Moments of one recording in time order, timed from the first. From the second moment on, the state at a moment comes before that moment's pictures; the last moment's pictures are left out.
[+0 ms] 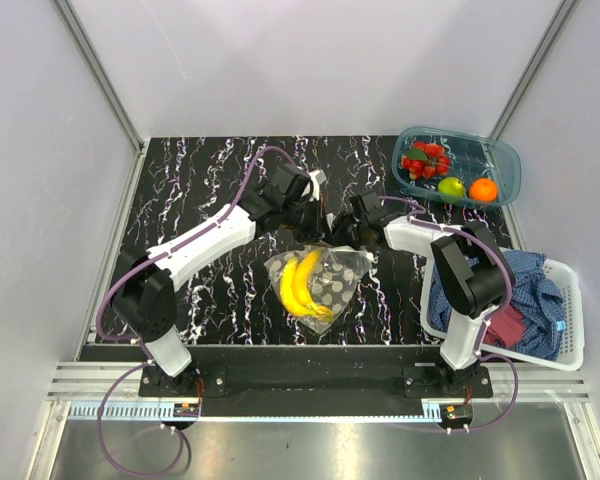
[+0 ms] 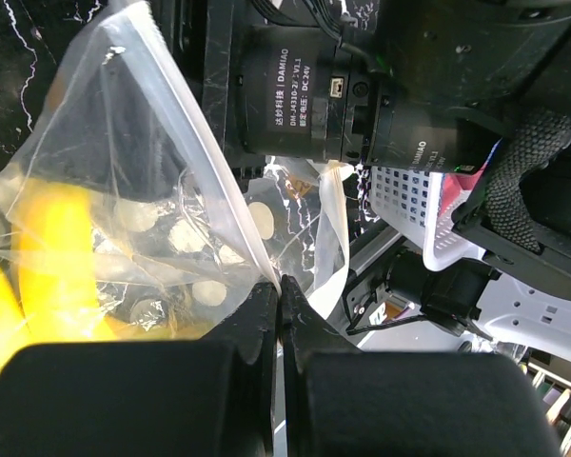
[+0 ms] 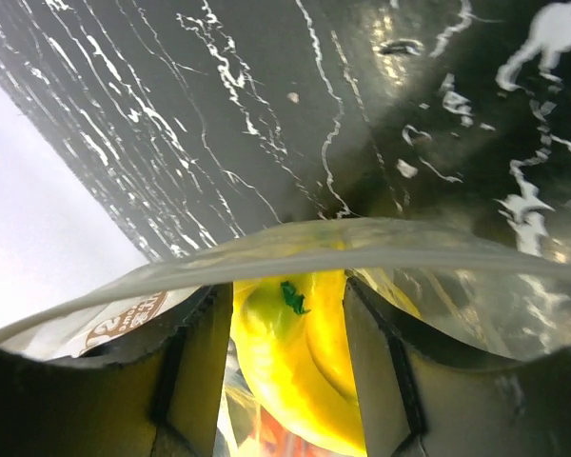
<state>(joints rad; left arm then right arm) -0.71 1.68 1.41 -0.54 0.39 -0.70 0.48 1.84 1.07 -0.17 -0.40 1.17</state>
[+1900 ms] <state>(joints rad) -0.71 1.60 1.30 -0.53 0.33 -0.70 0.54 1.82 1.12 -0.23 -0.55 1.08</state>
